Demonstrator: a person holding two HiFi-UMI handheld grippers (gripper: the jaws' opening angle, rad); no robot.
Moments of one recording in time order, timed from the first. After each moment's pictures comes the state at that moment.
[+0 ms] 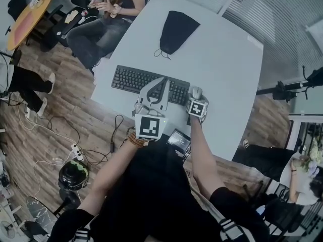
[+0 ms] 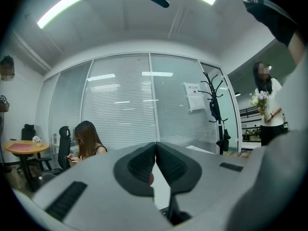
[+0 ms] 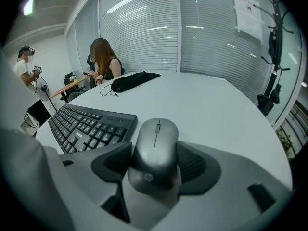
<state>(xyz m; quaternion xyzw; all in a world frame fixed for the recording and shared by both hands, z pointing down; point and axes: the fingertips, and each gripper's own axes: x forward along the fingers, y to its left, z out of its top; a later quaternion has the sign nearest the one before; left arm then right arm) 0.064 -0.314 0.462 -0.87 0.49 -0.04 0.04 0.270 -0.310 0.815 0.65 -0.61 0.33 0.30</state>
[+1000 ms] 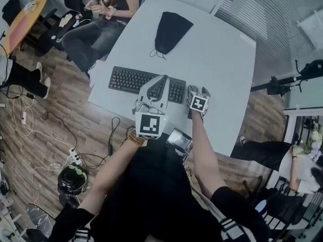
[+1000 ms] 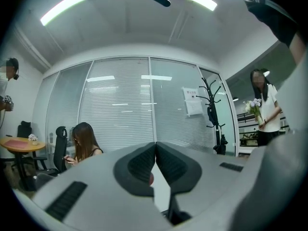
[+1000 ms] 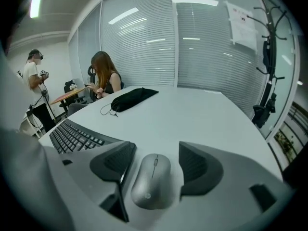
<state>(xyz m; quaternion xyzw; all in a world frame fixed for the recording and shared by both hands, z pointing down) 0.064 -0.309 0.447 -0.88 0.47 -0.02 0.04 0.276 -0.340 0.755 0.68 -0.63 0.28 0.26</state>
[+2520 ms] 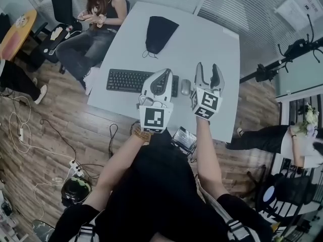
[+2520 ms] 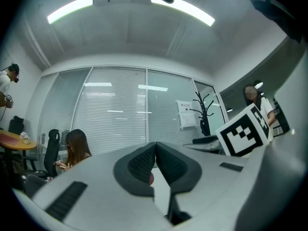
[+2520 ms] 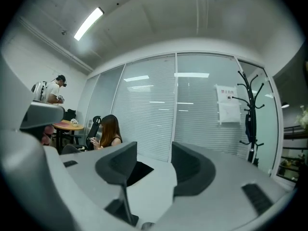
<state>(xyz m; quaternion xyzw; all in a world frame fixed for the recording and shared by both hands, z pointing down) 0.072 -0.270 0.401 -0.90 0.44 0.04 0.05 0.232 -0.296 0.426 0.75 -0.65 -0.04 0.07</state>
